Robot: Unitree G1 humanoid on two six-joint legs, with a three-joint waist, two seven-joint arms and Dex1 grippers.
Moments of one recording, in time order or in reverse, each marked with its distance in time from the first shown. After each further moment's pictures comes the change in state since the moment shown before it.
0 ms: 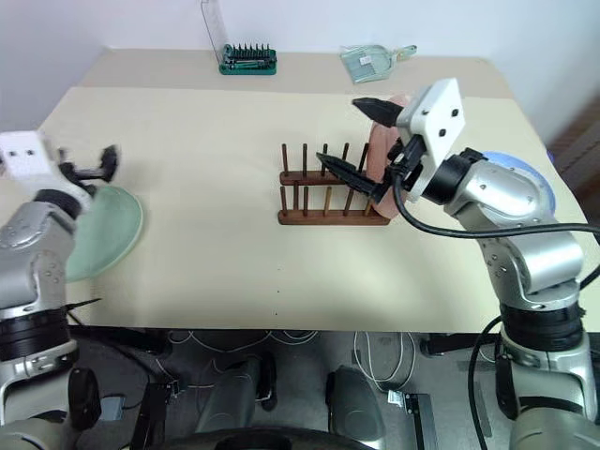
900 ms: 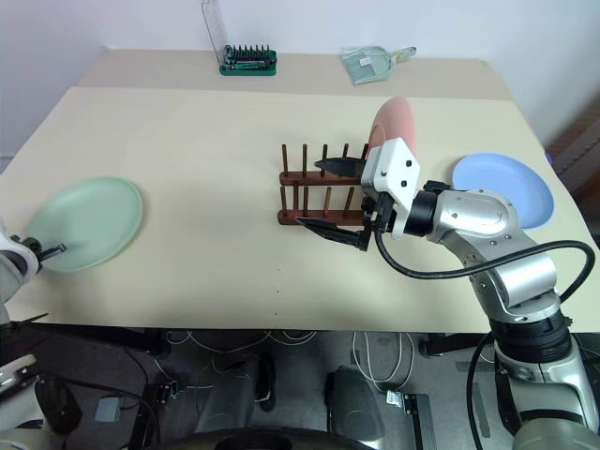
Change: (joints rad) left arm 0.064 0.051 0.217 0.056 -0.018 0.458 -0.024; right arm 0.075 -0.014 0.079 -0.061 -0.021 0.007 0.184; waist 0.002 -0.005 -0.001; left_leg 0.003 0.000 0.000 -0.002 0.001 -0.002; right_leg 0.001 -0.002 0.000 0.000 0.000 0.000
